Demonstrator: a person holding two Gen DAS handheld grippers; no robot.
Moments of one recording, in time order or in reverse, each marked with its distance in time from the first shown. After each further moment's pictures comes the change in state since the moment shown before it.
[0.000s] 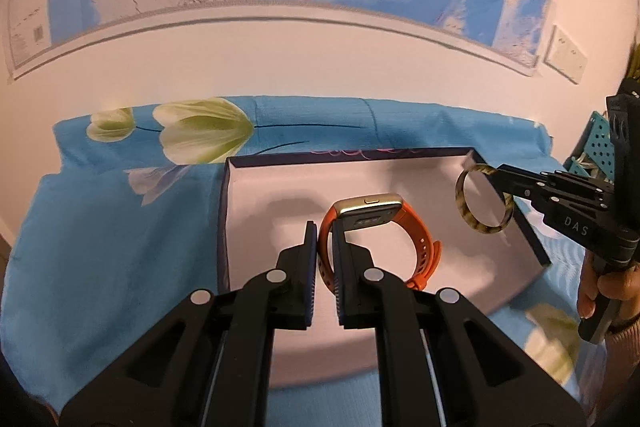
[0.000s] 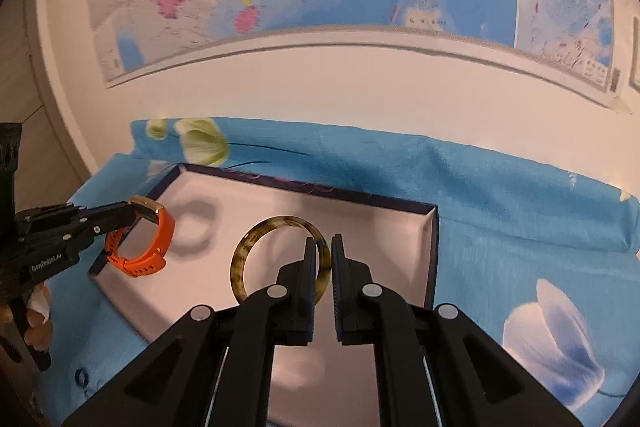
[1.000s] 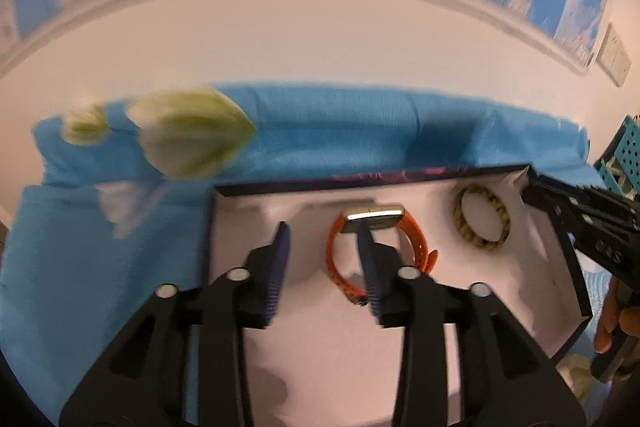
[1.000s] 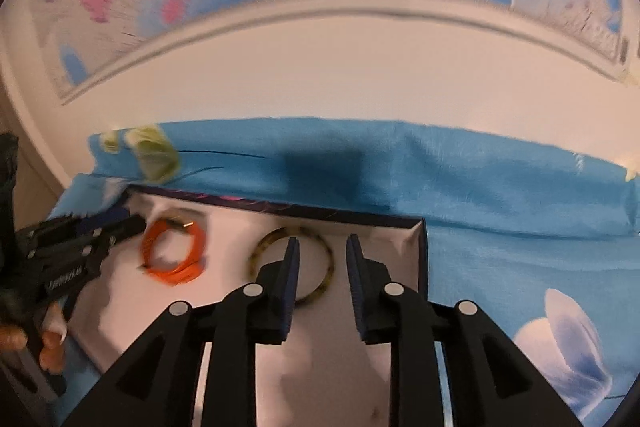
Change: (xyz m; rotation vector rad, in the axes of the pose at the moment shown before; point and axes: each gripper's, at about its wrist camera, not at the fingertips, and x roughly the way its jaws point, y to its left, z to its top) left arm 0.058 0.008 0.031 -0.022 0.067 0.075; right arm 0.027 -0.011 0.022 0.094 0.066 -0.052
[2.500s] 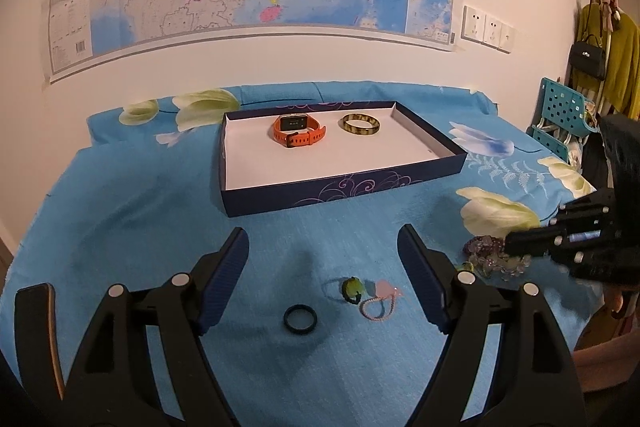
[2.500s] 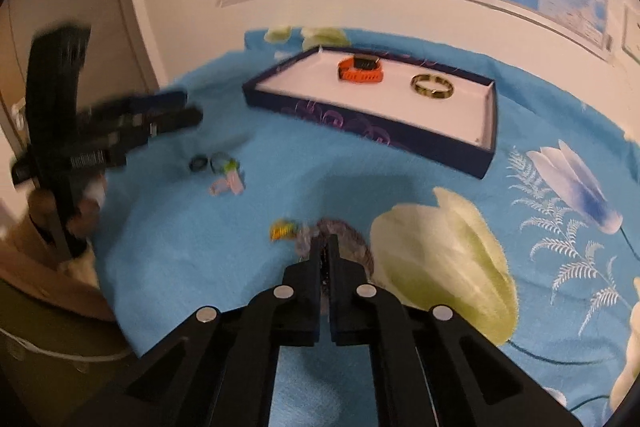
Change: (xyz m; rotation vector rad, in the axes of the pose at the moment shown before) left arm -0.178 -0.026 -0.190 0.136 -0.219 -0.111; right arm -0.152 0.053 -0.196 -0.246 0.034 0.236
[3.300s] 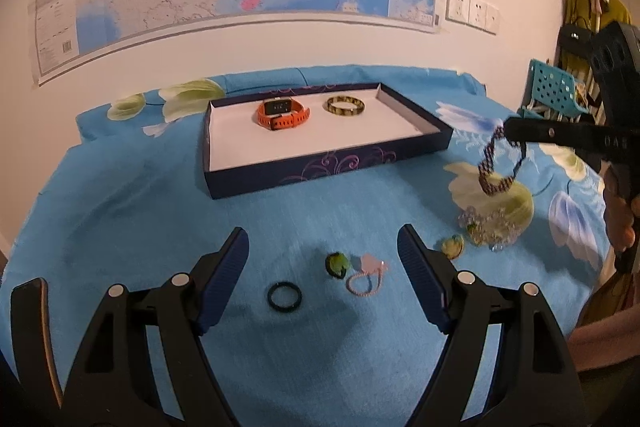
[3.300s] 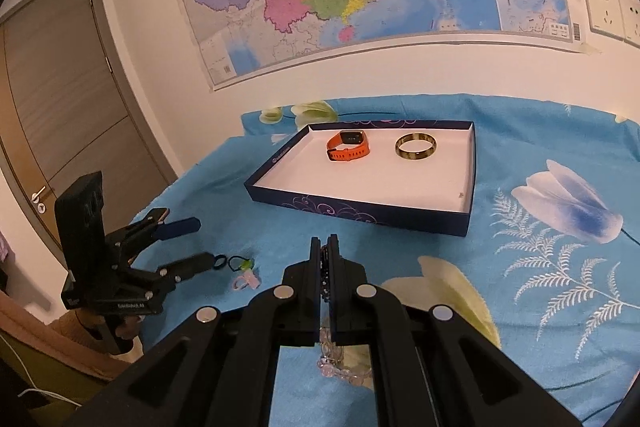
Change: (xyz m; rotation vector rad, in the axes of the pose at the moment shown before) left arm 0.001 -0.011 -0.016 0.050 0.045 -0.032; right arm -0.029 -0.031 0.032 0.161 -0.198 0.084
